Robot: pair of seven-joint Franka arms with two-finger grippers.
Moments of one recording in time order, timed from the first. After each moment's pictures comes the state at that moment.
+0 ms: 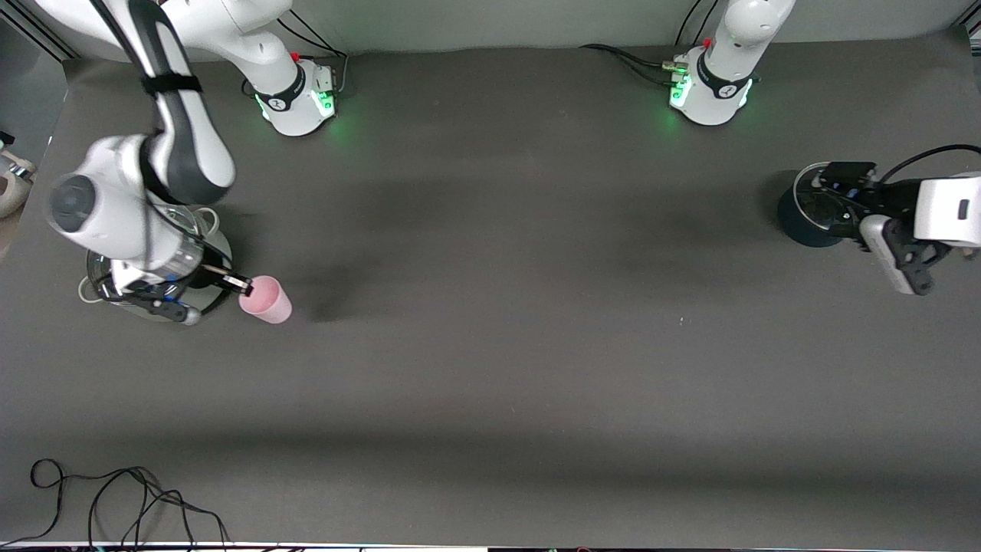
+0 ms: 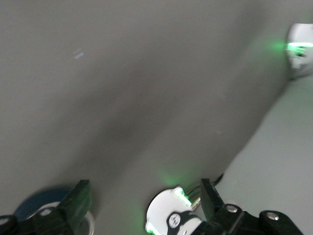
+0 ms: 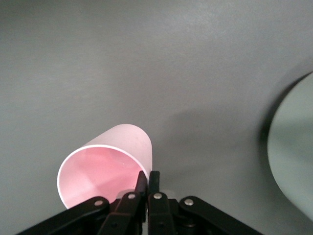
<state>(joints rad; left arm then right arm) 1.05 0.39 -1.13 -1.54 -0.02 1.30 0.47 0.44 0.15 -0.39 -2.23 0.13 2.38 0.35</state>
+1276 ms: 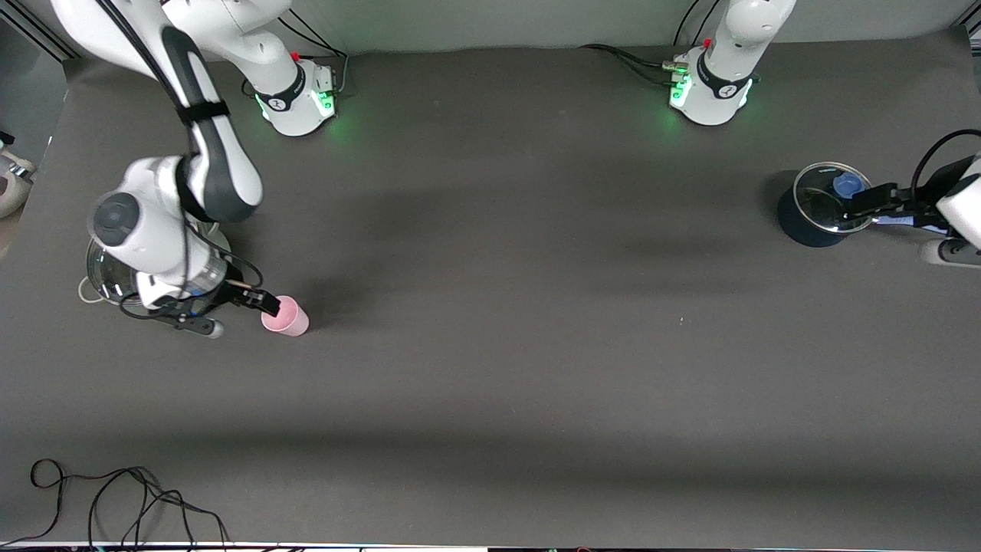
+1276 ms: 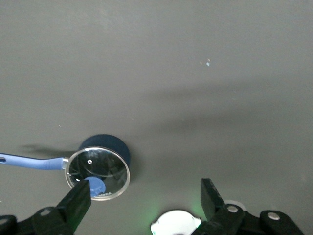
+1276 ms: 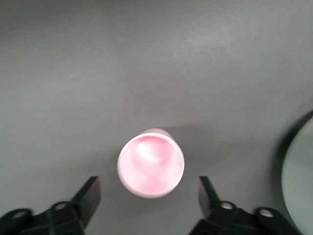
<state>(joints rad) 1.08 0.13 -1.09 -1.64 0.12 1.49 0.07 0.47 0.16 -0.39 -2.12 0.13 2.30 0.30</state>
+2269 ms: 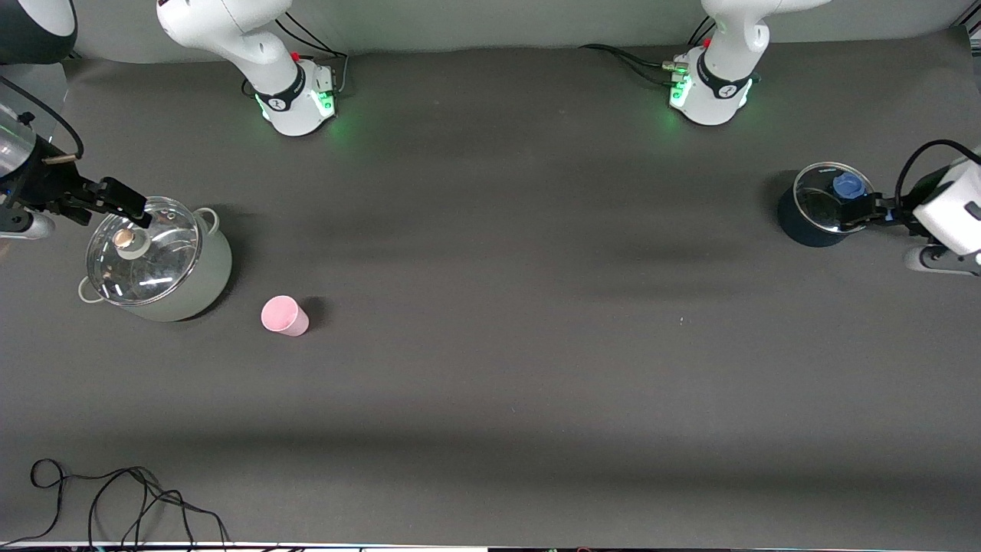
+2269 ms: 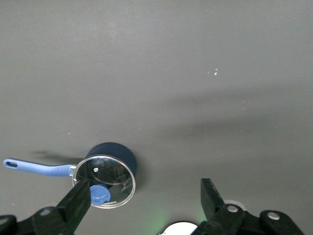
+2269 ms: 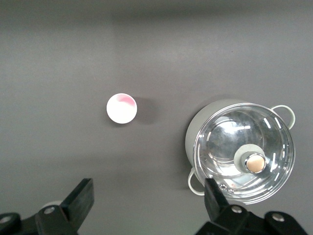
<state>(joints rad) 0.06 0.06 -0.05 -1.64 0.04 1.53 0.12 0.46 -0.15 -0.45 -1.82 -0.09 1.70 0.12</state>
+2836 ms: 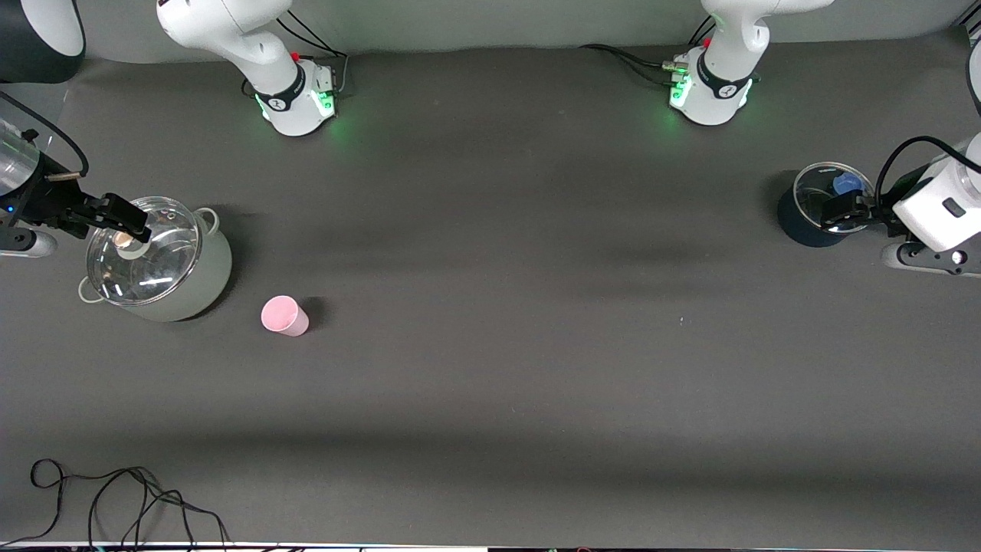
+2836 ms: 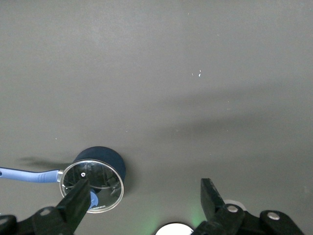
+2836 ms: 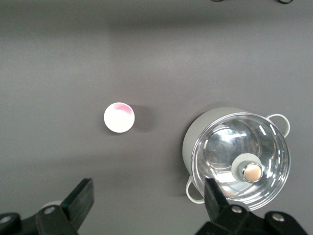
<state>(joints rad) 0.04 0.06 -0.05 -1.64 0.01 1.53 0.11 0.46 -0.08 -0.45 -1.75 -0.09 1.70 0.12</state>
